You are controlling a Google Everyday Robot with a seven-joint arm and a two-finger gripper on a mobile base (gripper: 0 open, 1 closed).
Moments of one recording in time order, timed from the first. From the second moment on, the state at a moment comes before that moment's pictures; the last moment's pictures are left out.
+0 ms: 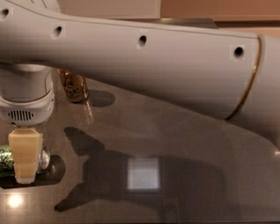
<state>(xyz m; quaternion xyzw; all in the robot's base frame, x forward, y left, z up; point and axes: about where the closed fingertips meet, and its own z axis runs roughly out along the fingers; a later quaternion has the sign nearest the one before) 0.387 0.217 0.865 -0.76 0.64 0.09 0.08</state>
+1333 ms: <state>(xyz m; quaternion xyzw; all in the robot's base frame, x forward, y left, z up) 0.366 0.284 0.840 -0.78 0.62 0.10 0.05</state>
